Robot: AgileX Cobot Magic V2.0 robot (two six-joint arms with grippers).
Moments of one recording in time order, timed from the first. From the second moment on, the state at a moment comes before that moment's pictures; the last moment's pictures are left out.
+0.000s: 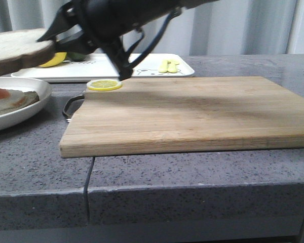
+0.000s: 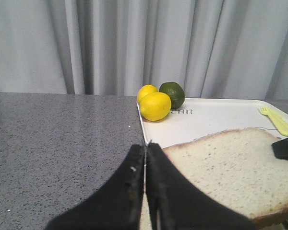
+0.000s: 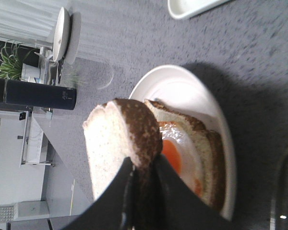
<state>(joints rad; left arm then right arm) -0.04 0.36 -0.27 -0.14 -0.01 0.05 0.67 1.89 -1.37 1.65 0.48 -0.59</state>
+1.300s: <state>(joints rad) 0.14 0.58 -0.57 -0.08 0.28 0.05 0.60 1.86 -1.47 1.37 0.56 -0.85</state>
